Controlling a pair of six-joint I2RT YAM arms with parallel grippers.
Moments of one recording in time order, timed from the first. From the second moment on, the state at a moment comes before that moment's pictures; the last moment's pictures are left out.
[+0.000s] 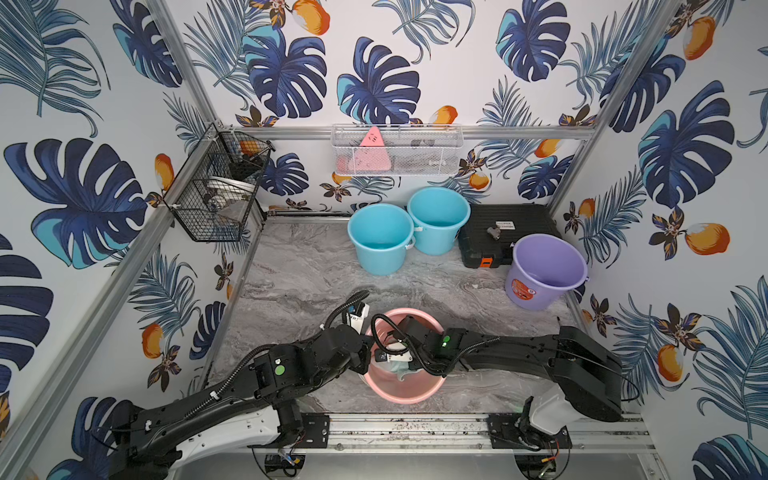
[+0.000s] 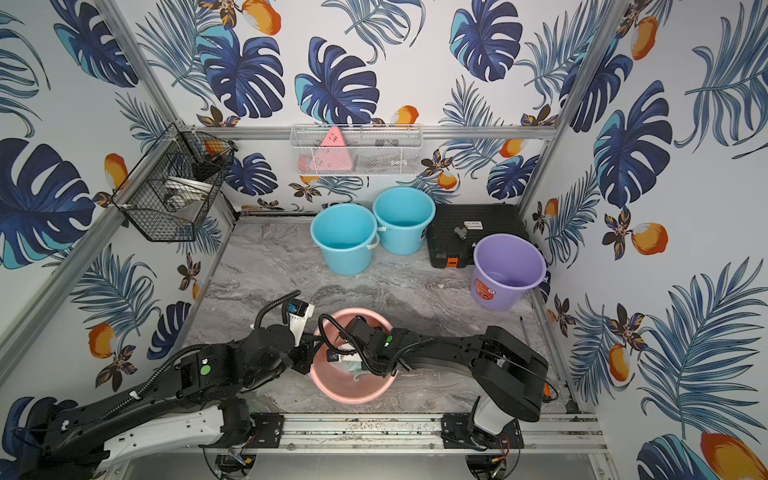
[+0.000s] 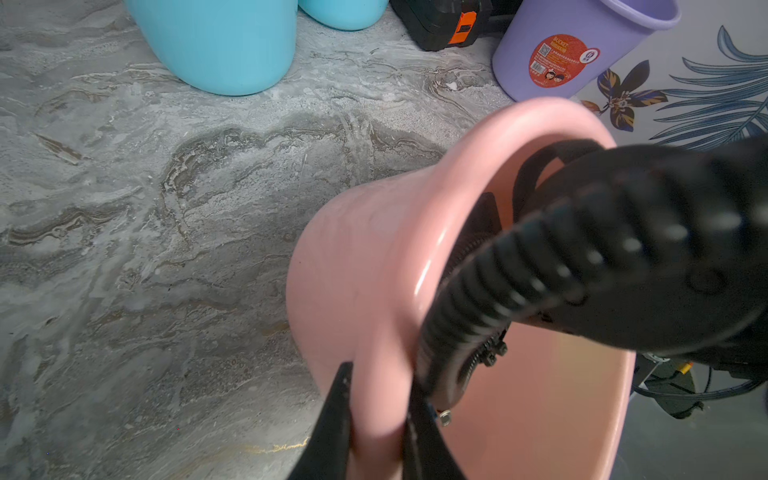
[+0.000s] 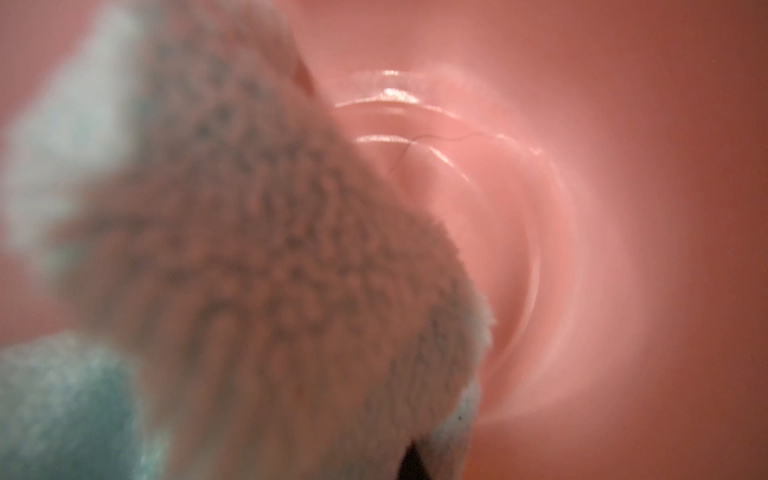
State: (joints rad) left arm -1.05 0.95 0.80 -0.72 -0.33 -0.63; right arm 1.10 1.60 0.89 -0.33 0.30 -0.77
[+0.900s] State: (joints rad) left arm -1.05 0.93 0.79 -0.66 -0.36 -0.63; right arm 1.16 1.24 1.29 -1.00 0.14 -0.26
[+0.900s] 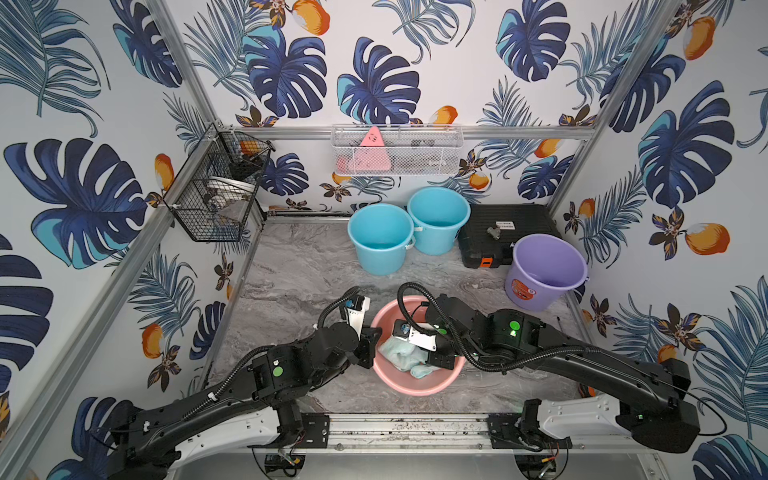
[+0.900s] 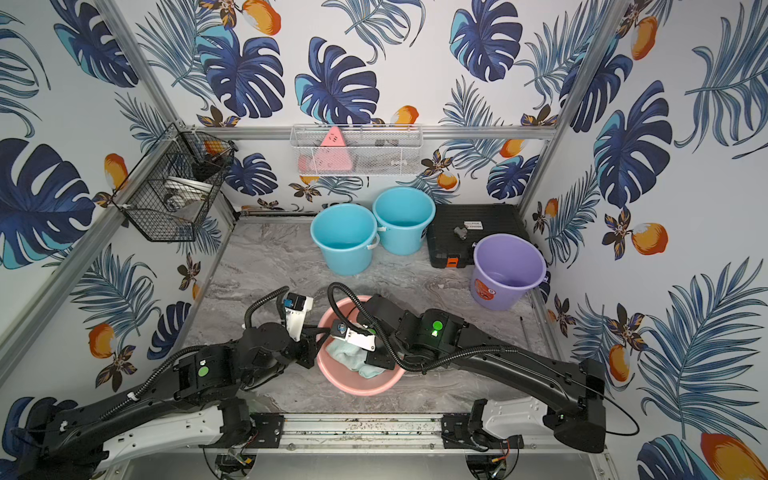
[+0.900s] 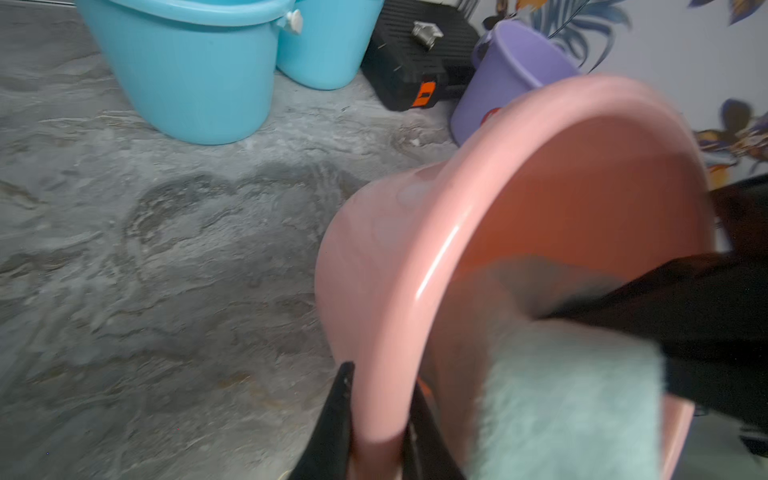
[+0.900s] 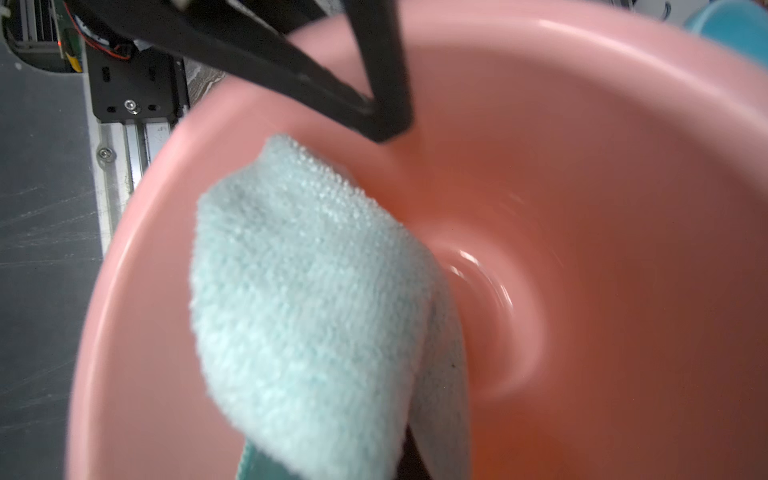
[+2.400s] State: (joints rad) left arm -1.05 0.98 0.82 -0.76 -0.39 -0.64; right arm 1.22 1.68 1.09 -0.68 0.26 0.64
